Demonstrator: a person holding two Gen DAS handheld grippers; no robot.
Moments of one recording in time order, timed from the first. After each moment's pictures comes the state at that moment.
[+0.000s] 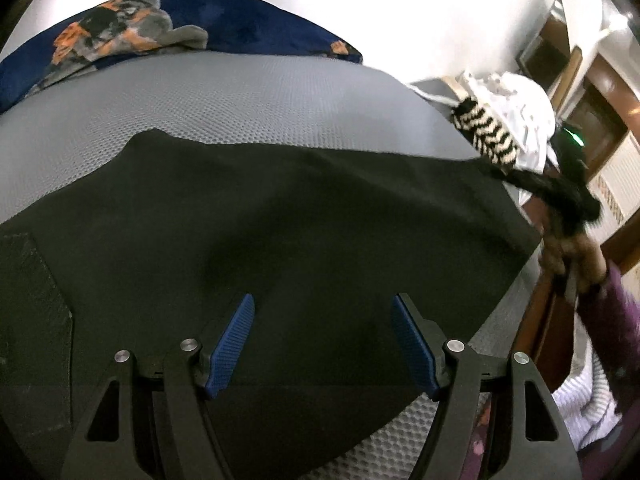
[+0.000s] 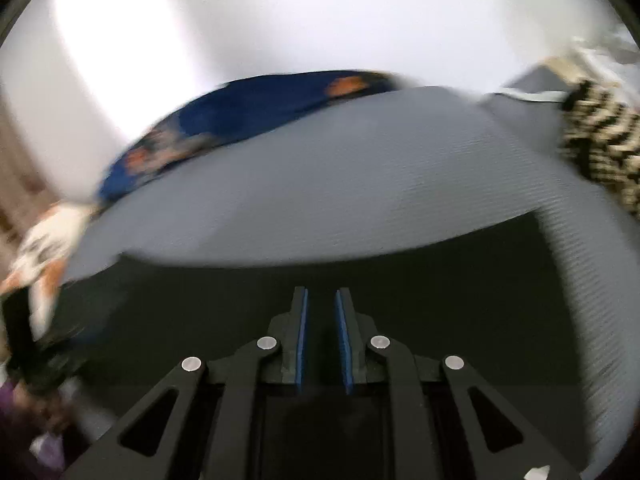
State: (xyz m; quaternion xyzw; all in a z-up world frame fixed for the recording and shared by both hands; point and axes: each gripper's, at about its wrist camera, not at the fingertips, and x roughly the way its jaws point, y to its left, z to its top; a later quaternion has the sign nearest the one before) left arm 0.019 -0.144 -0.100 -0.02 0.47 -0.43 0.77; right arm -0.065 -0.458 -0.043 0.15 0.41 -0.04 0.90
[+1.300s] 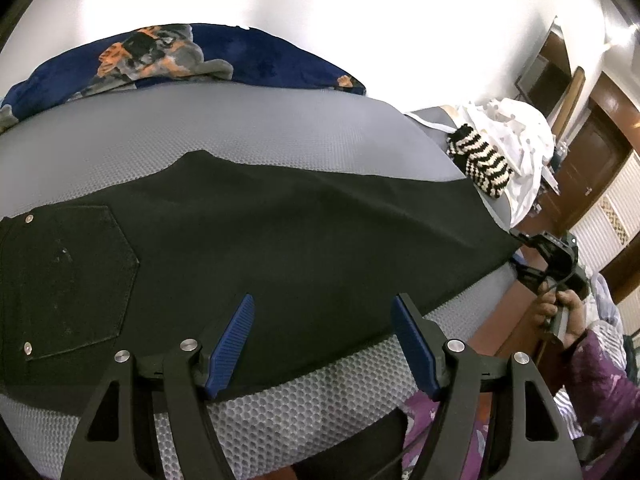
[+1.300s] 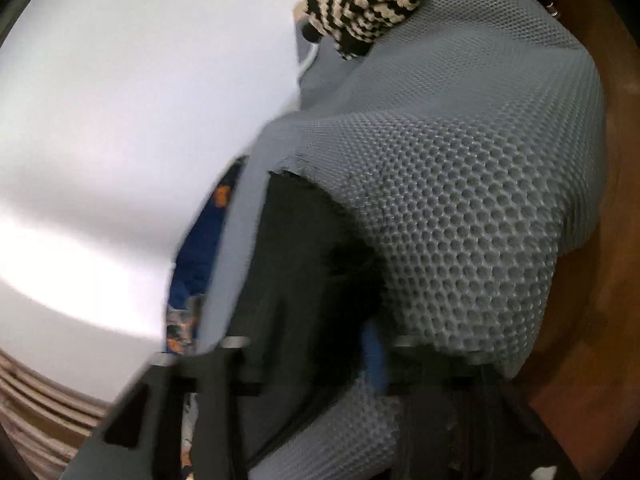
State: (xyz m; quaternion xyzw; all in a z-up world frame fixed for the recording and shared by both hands) left arm -0.024 -0.094 -0.054 -0.04 0.45 -0.41 0.80; right arm -0.235 -0.590 -0.089 0.54 0.24 -0.20 0.78
